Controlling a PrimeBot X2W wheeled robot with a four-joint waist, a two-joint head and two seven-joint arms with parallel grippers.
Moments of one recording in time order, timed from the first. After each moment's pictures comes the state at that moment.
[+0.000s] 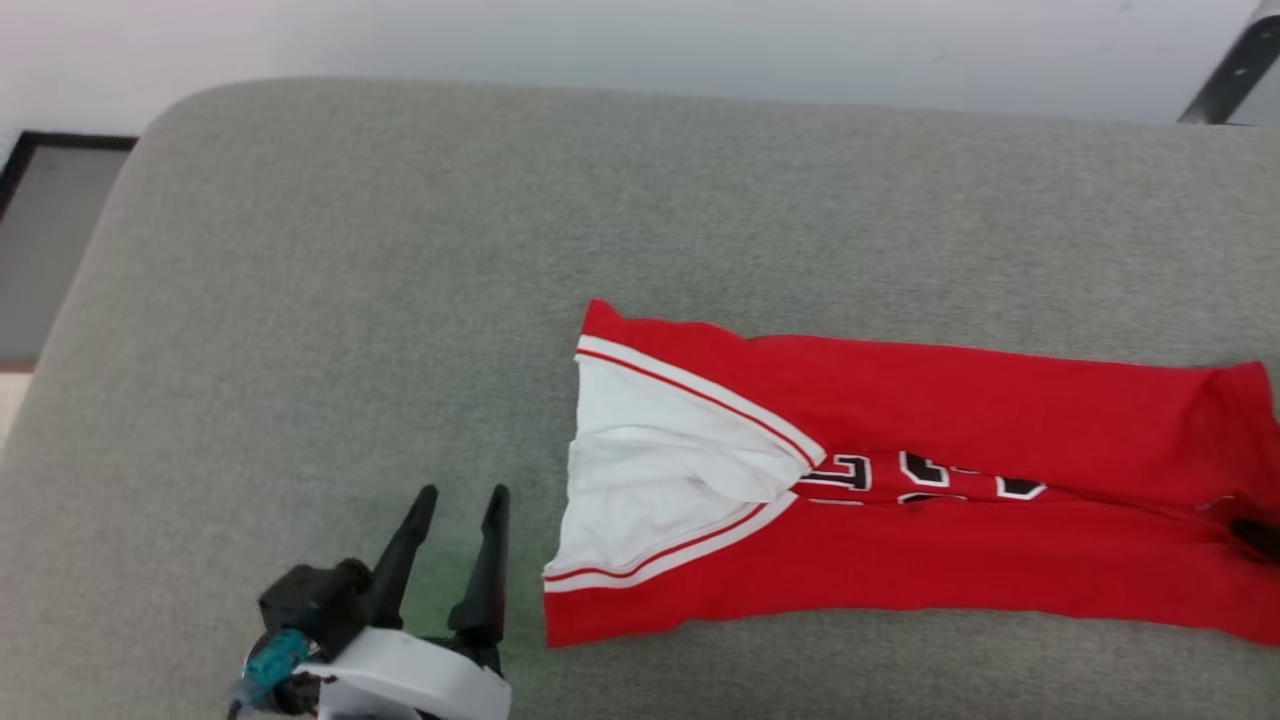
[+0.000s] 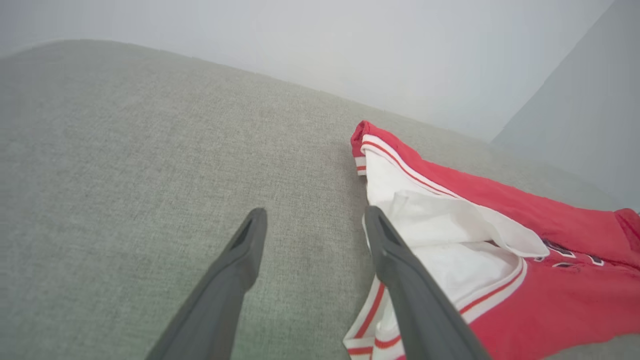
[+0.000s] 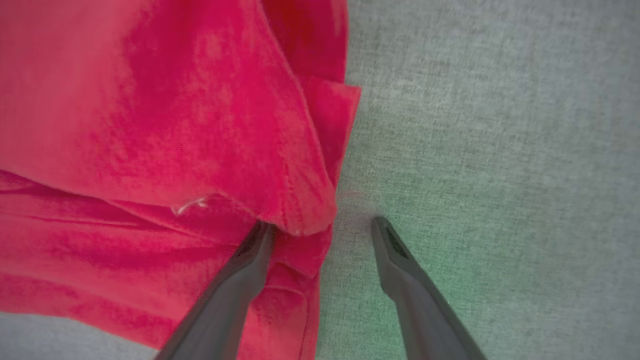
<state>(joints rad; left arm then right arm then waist) -0.11 0.33 -0.41 0.10 -0.68 0.11 -0.26 -0.36 -0.62 0.06 0.35 0.66 0.13 0.91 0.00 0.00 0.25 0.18</state>
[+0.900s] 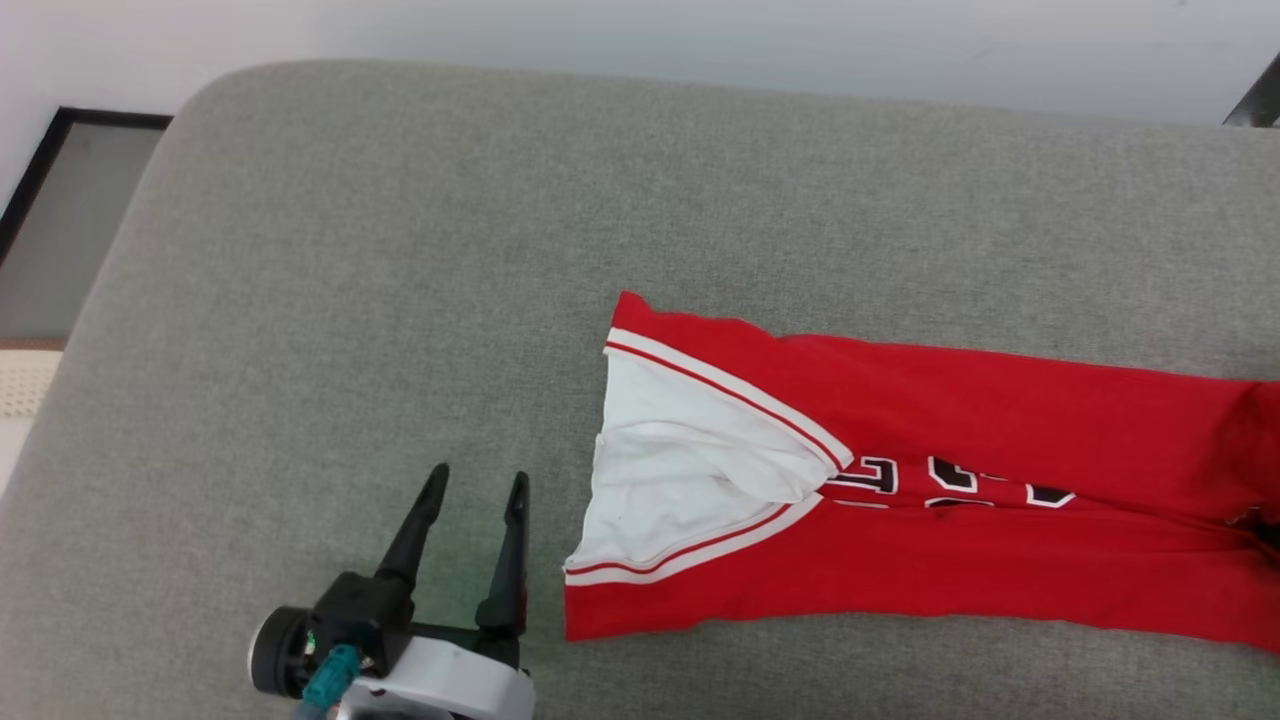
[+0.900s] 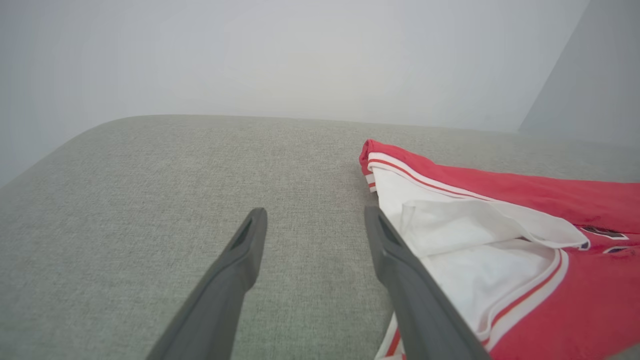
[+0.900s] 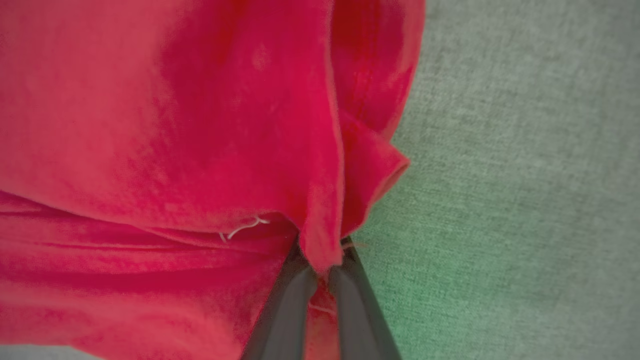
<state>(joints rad) -0.07 0.07 -0.15 0.12 -0.16 -0.05 -0.26 -0.38 -0.59 0.04 0.36 0.58 0.13 0.97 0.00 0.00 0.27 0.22</state>
